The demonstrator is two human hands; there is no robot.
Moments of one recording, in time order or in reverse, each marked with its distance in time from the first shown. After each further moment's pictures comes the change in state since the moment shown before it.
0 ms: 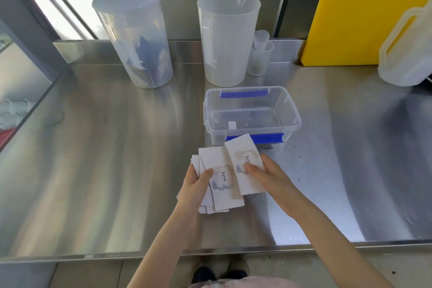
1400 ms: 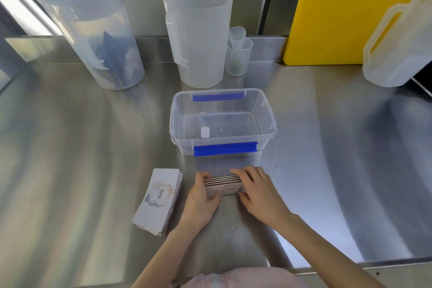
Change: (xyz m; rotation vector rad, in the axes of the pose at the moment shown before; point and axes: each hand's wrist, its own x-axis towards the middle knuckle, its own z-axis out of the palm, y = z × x) left_hand 0.059 -0.048 0.077 0.622 -0.015 0.379; right_hand 0.057 0.069 -0.067 -1.166 0.038 -0.426
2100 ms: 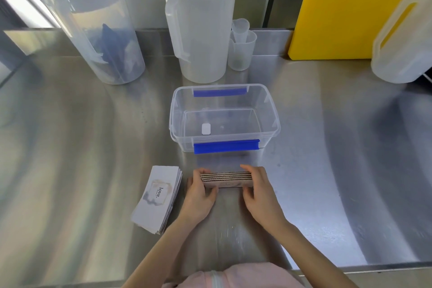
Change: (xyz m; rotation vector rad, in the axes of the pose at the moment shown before) left_hand 0.011 -0.010 0.001 -0.031 -0.050 -0.064; right_hand -0.008 -0.006 0.009 0.481 0.169 0.229
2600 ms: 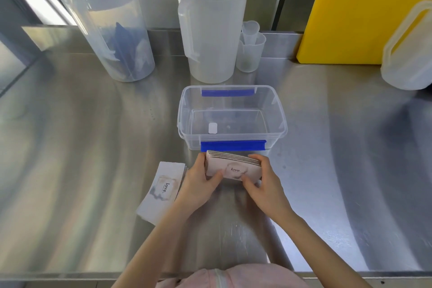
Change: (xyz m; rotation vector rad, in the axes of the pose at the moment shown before) left_hand -0.002 0.033 -0.026 -0.094 0.032 0.111; right_hand 0.010 -0.017 -0.011 0.231 -0.004 0.026
